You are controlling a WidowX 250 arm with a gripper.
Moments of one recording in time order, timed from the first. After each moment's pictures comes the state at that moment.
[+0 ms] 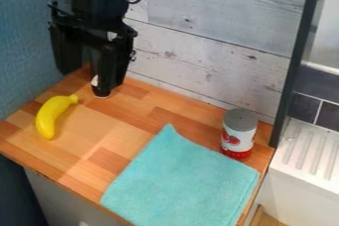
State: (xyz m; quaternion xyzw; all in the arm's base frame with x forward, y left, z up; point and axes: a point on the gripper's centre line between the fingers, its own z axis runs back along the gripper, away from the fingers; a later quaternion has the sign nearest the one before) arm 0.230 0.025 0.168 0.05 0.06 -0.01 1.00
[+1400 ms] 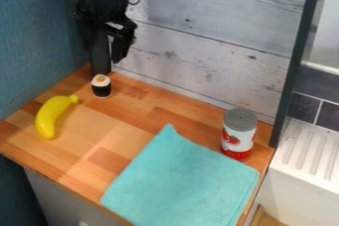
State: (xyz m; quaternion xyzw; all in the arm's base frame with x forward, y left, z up) arm 0.357 0.116 0.117 0.10 -0.01 0.03 0.99
